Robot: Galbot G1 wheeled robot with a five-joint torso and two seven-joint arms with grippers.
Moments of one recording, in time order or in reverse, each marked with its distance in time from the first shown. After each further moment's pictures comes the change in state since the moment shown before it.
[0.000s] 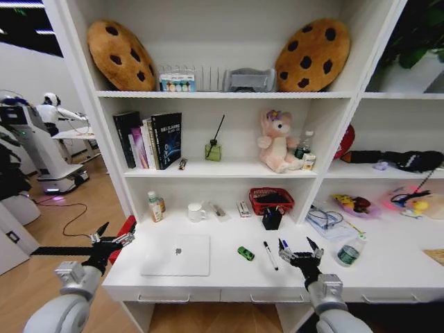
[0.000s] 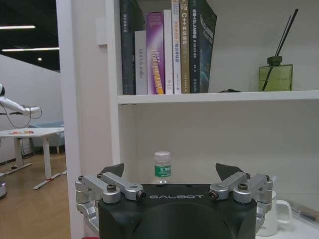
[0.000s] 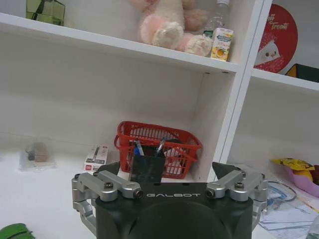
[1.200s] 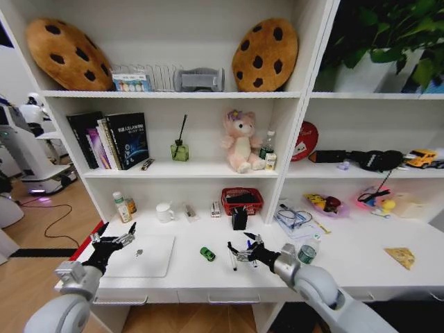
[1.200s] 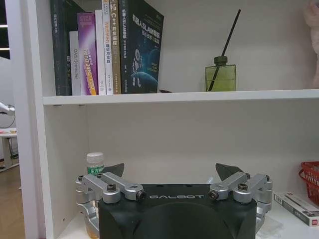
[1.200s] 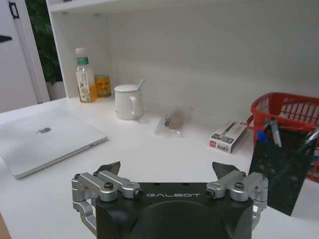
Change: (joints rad) left arm -0.001 0.000 0.001 0.000 0.000 0.002 -0.001; right arm 0.622 -0.458 -0.557 -0.309 0.498 -0.144 -0.329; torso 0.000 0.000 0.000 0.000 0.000
